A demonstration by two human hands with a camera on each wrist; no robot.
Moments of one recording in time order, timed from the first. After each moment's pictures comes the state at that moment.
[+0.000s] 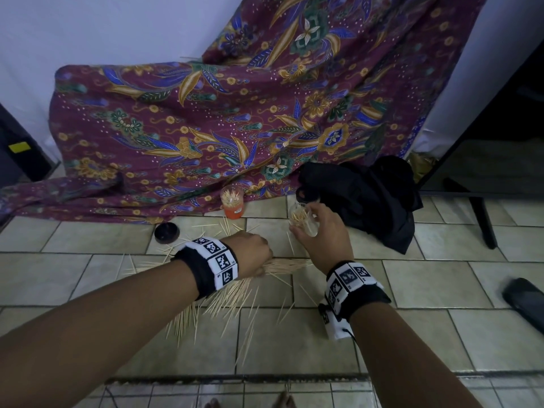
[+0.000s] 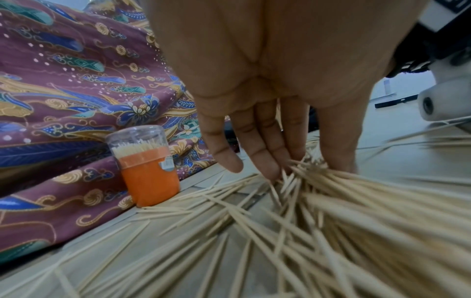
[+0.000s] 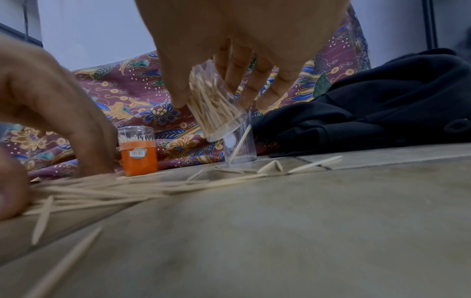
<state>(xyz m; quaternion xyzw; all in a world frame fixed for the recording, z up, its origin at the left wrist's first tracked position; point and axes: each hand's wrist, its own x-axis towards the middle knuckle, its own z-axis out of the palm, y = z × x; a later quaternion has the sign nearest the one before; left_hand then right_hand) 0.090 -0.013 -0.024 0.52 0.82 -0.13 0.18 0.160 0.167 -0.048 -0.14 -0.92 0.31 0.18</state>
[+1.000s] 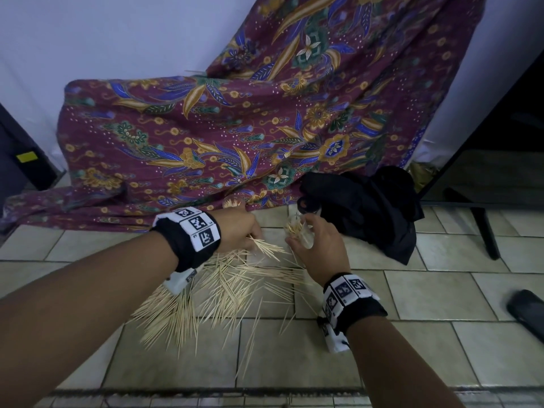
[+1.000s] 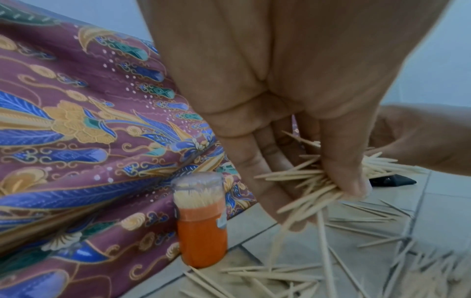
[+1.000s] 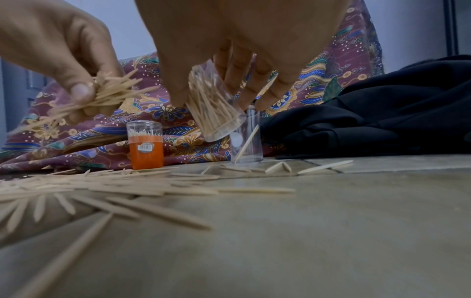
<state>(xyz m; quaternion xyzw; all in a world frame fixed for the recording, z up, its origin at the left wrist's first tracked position) 0.041 -0.028 0.025 0.48 0.84 0.02 0.23 0.162 0.154 -0.040 -0.14 -0.93 0.31 0.16</state>
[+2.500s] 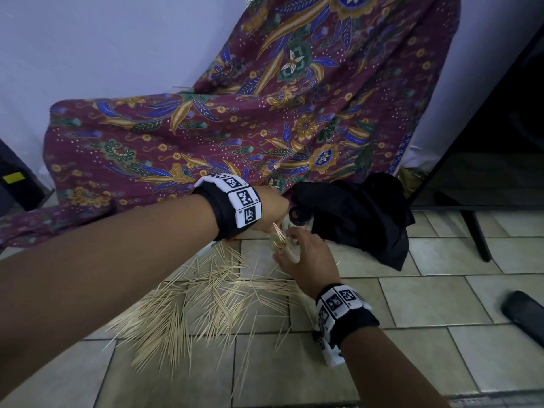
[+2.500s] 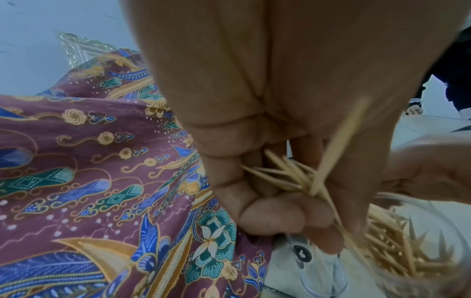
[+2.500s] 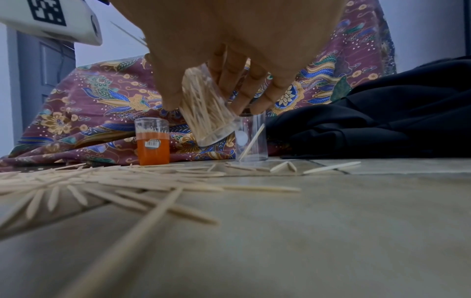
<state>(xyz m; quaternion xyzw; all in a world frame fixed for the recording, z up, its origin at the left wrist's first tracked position) 0.037 0.057 0.083 0.51 0.83 -0.17 0.17 0.159 0.150 -0.039 -0.10 -0.94 0.29 0.14</state>
